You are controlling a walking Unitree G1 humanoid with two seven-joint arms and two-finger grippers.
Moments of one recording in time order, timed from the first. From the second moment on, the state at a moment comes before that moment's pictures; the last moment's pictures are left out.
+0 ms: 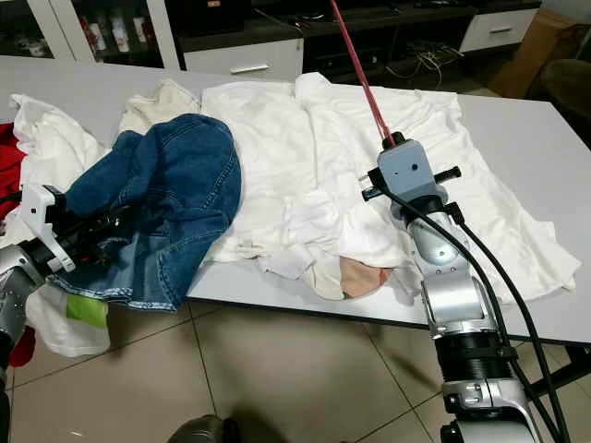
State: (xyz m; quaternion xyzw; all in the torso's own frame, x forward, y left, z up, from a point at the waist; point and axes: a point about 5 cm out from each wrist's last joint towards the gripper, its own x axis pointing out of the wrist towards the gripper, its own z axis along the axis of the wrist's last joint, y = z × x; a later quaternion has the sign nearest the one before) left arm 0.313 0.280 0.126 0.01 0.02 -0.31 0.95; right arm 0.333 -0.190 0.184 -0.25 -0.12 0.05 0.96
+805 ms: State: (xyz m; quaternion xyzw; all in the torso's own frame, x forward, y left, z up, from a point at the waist) left arm 0.322 0.232 0.142 -0.04 -0.07 -0.33 0.94; right arm 0.334 -0.191 0.186 -0.24 -0.12 0.04 0.96
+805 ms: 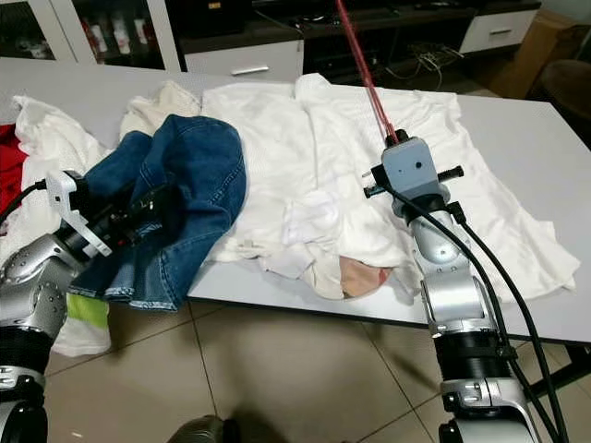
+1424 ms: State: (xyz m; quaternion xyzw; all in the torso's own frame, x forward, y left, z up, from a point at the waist) left arm 0.317 0.251 0.195 0.00 -0.08 -0.36 0.93; right arm 0.332 -0.191 0.185 -0.24 -0.12 0.04 0.96
